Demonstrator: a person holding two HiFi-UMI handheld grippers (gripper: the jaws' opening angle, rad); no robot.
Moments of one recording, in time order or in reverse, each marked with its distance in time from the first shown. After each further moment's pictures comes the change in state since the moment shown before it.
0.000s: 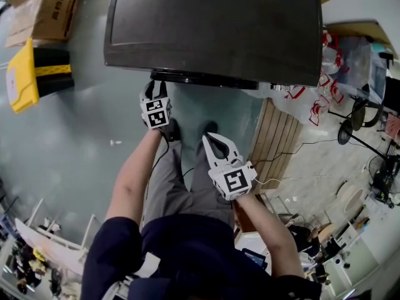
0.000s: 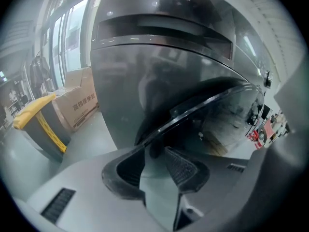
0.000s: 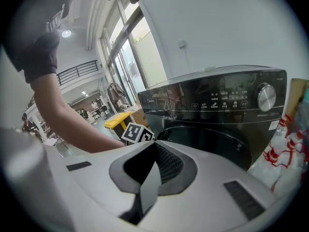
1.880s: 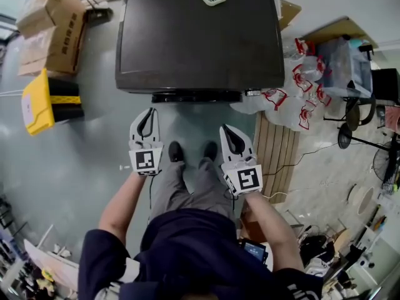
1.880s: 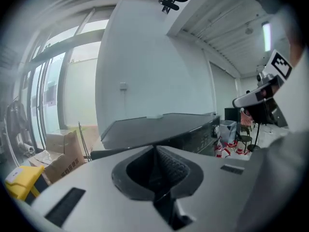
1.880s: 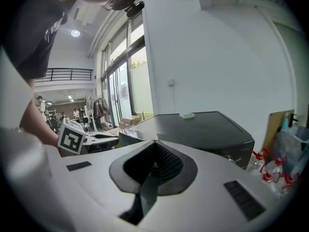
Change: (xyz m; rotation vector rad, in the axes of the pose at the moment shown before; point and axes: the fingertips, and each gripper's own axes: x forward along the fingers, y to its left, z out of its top) left arm -0.237 -0.062 0.177 0.324 -0.552 -0.198; right arm -0.094 -0.034 0.138 -0.099 -0.321 -0.229
